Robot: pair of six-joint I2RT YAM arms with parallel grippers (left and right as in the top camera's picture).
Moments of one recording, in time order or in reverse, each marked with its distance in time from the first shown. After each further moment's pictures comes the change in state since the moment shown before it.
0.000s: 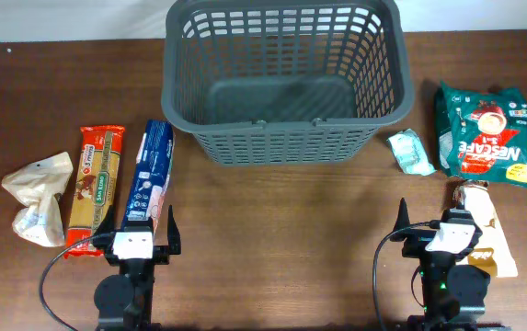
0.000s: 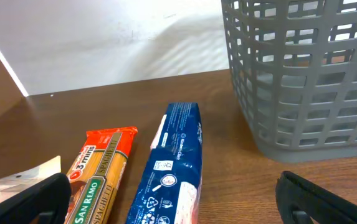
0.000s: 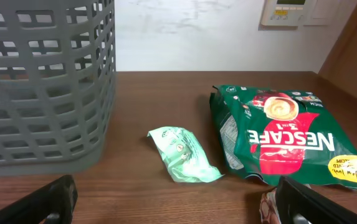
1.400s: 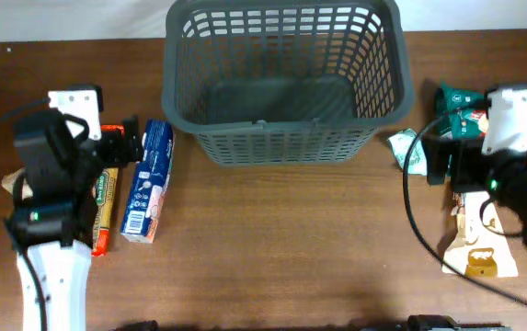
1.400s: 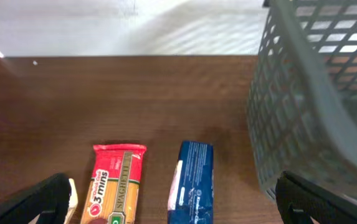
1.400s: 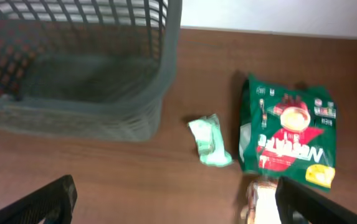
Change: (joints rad) left arm 0.164 1.138 1.074 -0.368 0.161 -0.042; right arm 0.000 1.109 1.547 -1.002 -0.178 -0.058
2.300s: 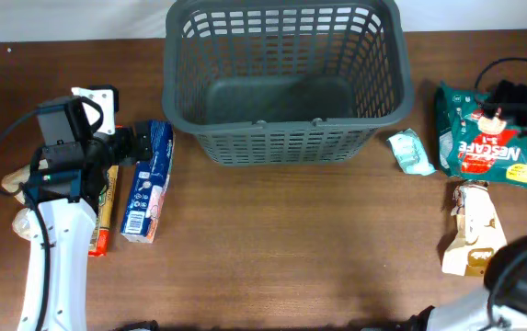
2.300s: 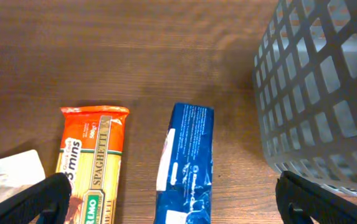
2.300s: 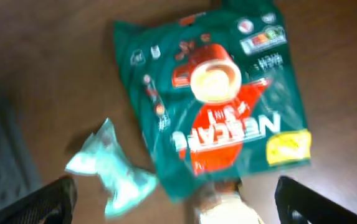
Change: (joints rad) left arm 0.000 0.181 0.005 -0.036 0.020 0.000; right arm -0.419 0.713 0.133 0.193 -0.034 0.075
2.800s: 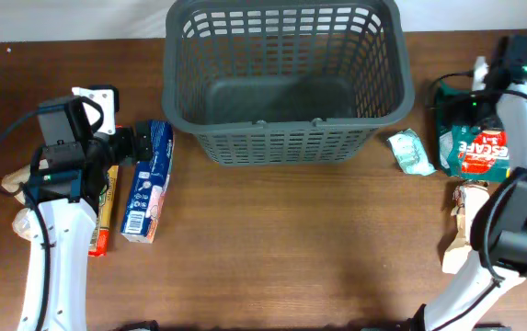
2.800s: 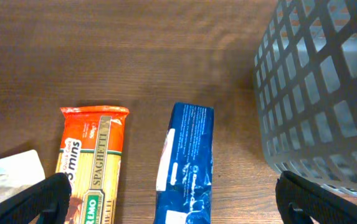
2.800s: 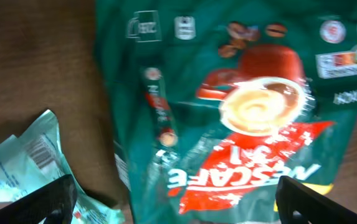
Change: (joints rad) left arm 0.000 0.000 0.000 0.000 0.000 0.000; right arm 0.176 0.220 0.000 0.069 0.288 -0.144
